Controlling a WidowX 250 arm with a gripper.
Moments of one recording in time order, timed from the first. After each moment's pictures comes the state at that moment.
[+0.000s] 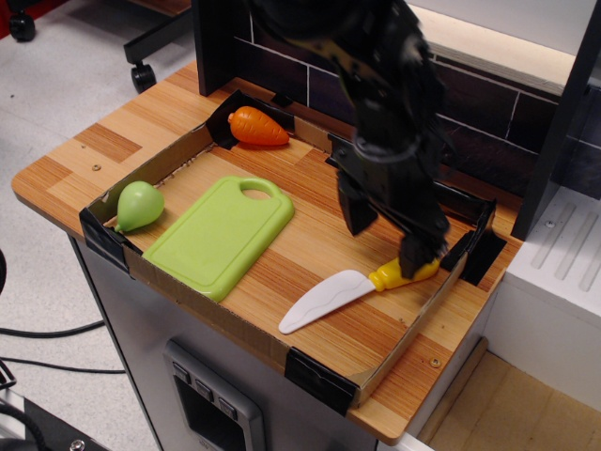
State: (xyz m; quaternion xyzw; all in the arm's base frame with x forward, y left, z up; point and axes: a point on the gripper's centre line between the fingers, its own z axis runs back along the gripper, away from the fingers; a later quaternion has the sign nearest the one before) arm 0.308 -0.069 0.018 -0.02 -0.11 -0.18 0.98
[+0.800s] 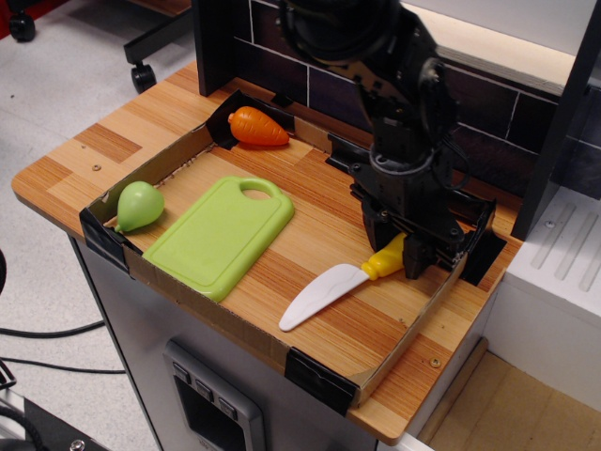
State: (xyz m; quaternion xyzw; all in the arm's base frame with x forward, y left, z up) arm 0.313 -0.082 0.000 -0.04 -0.09 -0.18 0.98
